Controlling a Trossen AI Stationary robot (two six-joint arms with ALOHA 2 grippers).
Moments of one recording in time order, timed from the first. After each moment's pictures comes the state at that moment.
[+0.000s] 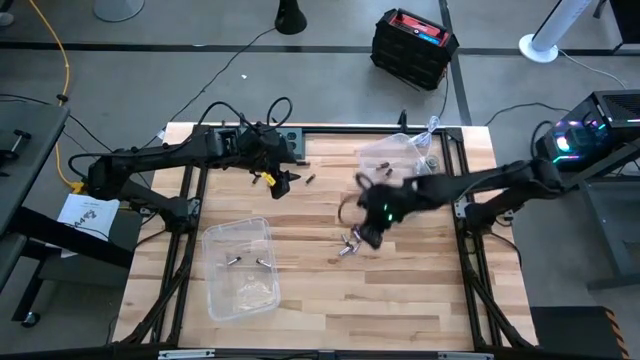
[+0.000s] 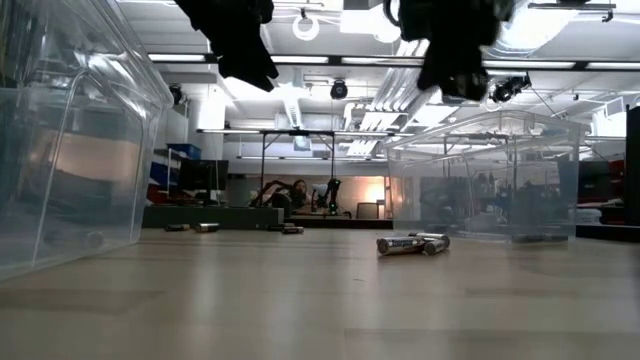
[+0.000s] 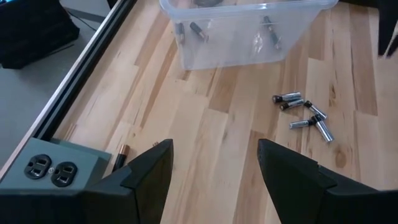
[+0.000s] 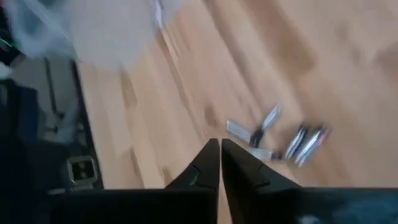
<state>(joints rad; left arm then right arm) 0.26 1.34 1.19 -0.61 -0.01 -0.01 0.09 1.40 1.08 -0.59 -0.14 0.67</state>
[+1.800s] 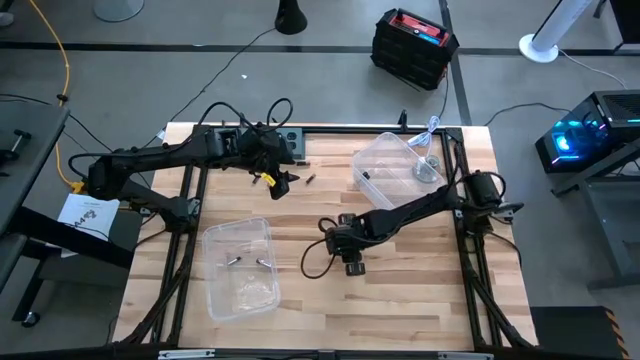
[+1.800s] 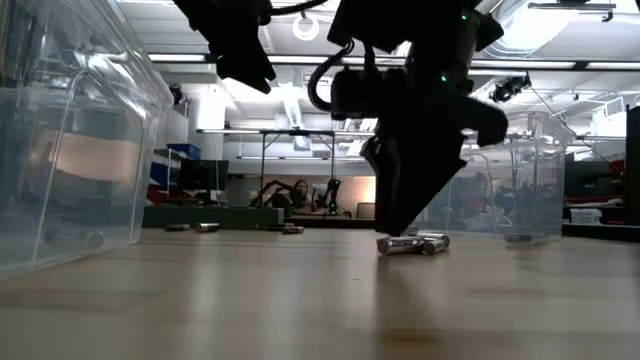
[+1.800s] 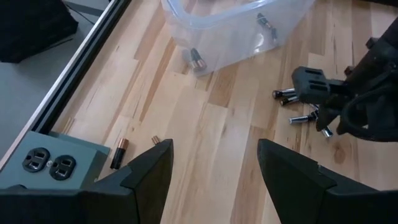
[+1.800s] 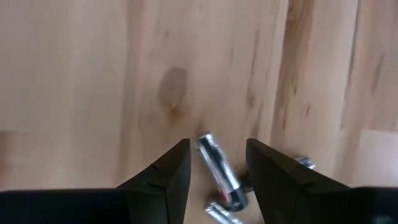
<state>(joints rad) 0.26 1.34 1.19 -0.63 -0.01 -0.01 0.21 1.93 1.26 -0.56 0.03 0.05</state>
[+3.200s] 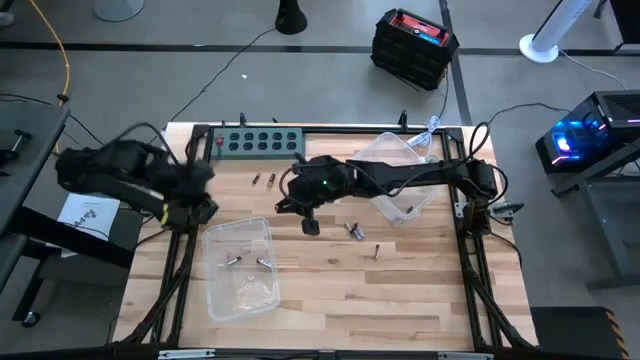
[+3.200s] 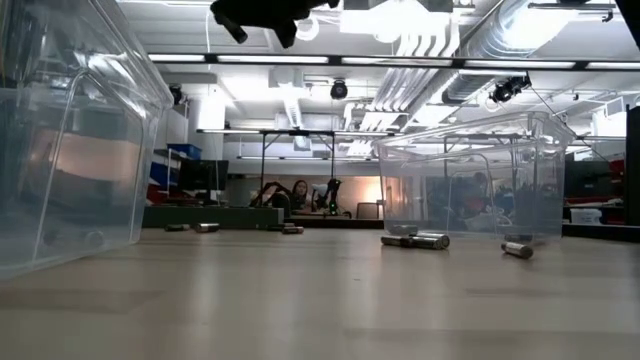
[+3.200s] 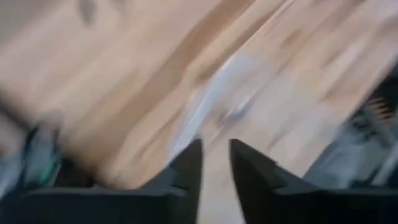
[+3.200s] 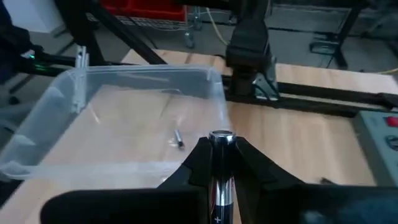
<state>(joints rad) -0.18 0.96 1.33 -1.53 -0.07 -1.01 0.00 1.92 1.70 -0.24 -0.20 -0.10</state>
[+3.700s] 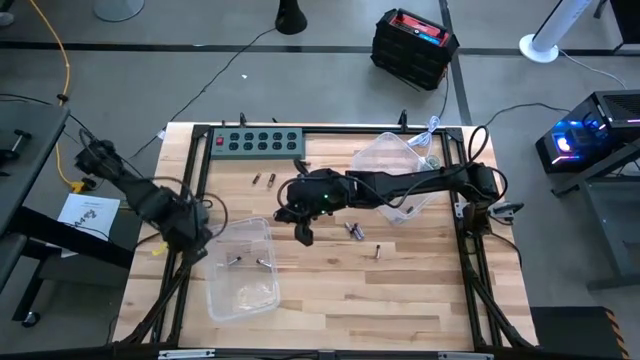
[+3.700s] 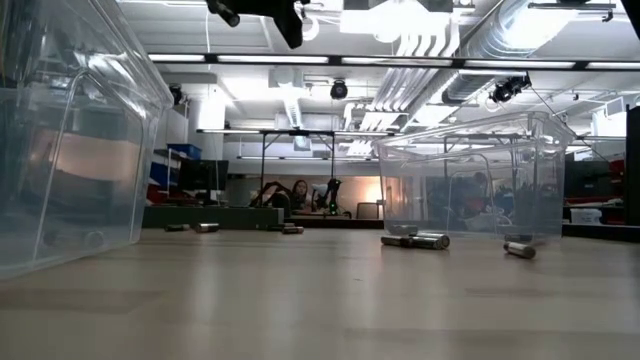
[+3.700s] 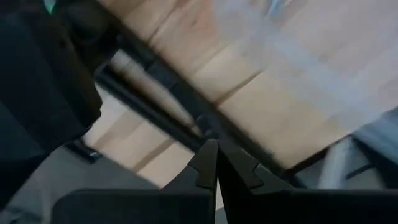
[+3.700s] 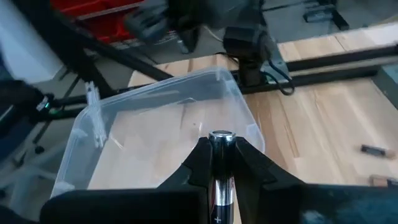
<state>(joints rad) -0.61 1.01 1.00 -1.57 0.23 -1.38 0.06 1.92 1.71 -0.22 -0.09 0.21</state>
